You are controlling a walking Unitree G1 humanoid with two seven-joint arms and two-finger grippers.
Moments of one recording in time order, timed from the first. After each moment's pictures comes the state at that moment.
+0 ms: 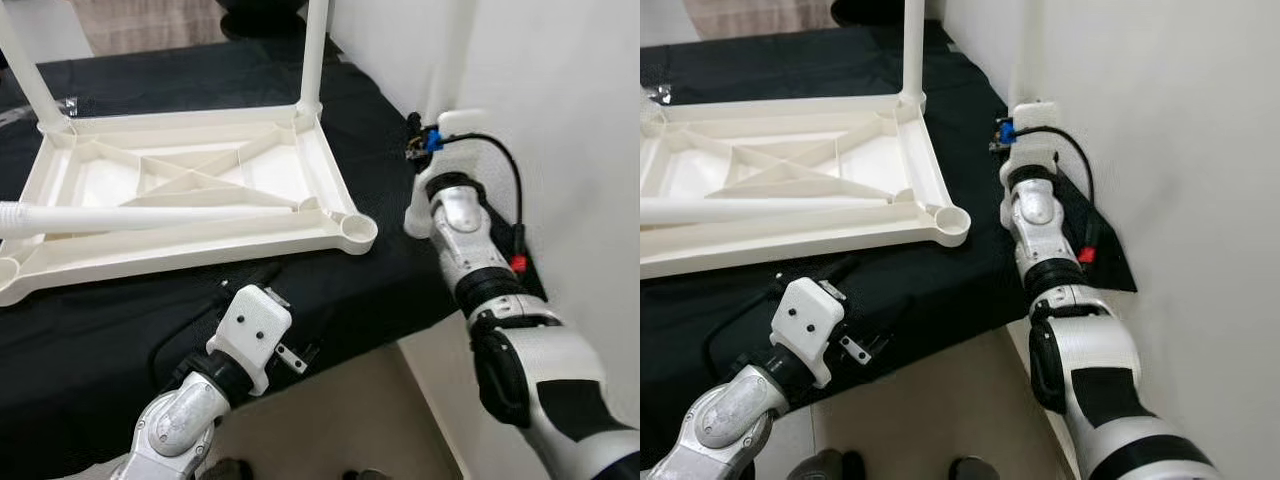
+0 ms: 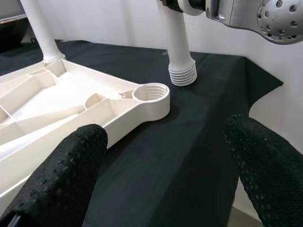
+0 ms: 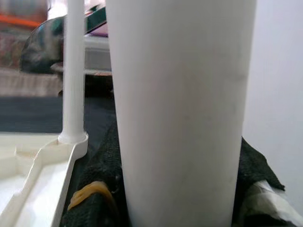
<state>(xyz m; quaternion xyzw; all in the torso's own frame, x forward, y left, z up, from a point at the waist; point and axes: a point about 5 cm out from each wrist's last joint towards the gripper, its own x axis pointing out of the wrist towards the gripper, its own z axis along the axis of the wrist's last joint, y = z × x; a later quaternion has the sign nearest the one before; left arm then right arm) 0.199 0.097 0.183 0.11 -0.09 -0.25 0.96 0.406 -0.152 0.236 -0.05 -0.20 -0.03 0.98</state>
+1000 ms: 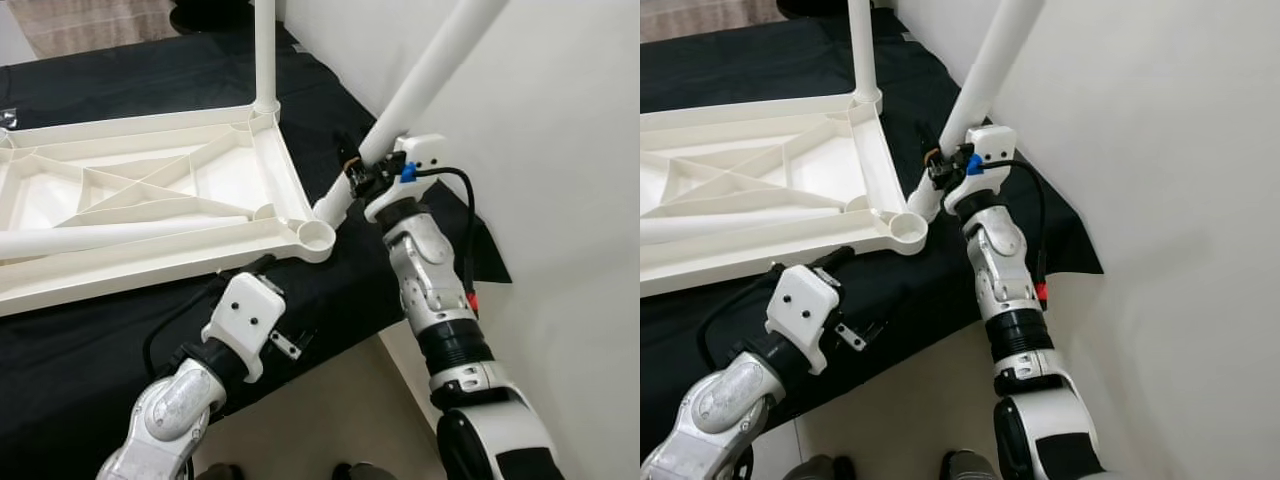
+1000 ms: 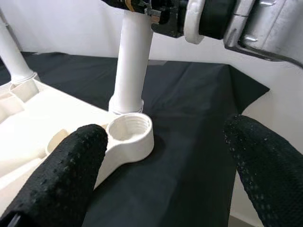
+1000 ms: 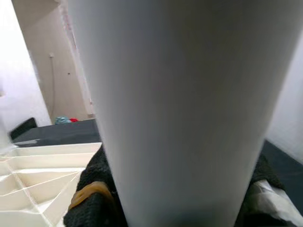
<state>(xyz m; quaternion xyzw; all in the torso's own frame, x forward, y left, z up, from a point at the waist) 0.209 0.102 0.189 0.11 -0.10 -0.25 0.96 0.362 -0.090 0.226 0.10 -0.20 0.24 0.95</state>
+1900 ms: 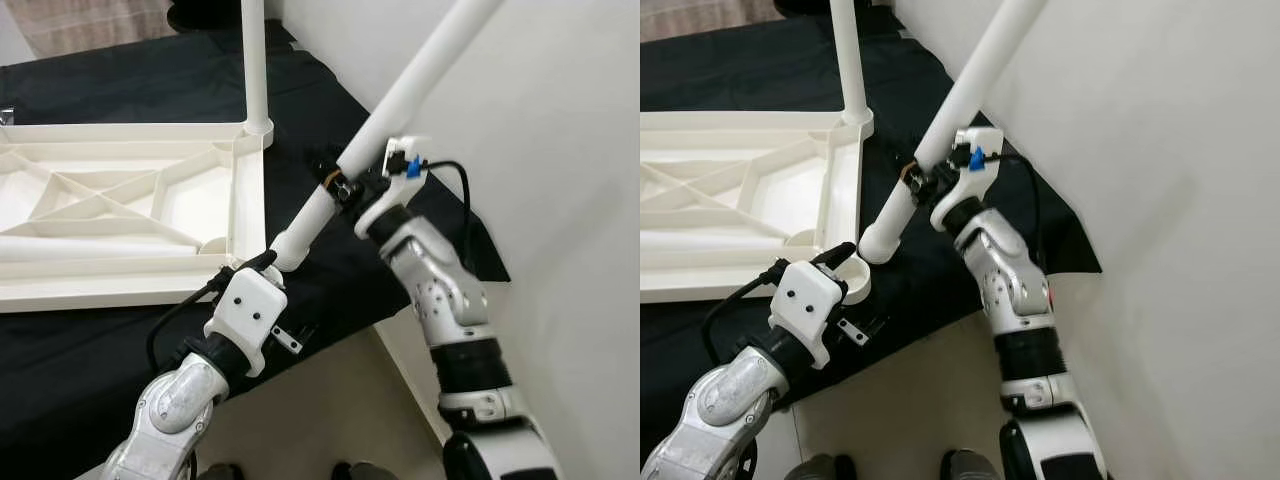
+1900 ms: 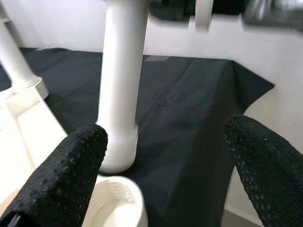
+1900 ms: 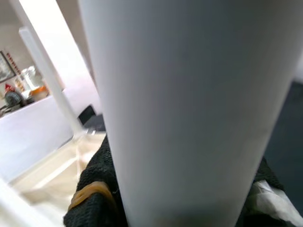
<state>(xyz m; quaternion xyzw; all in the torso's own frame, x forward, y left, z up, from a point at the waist) 0.214 0.101 0.188 0.11 -0.09 -0.24 0.96 0.351 -0.094 0.254 0.16 -0.14 0.31 0.93</state>
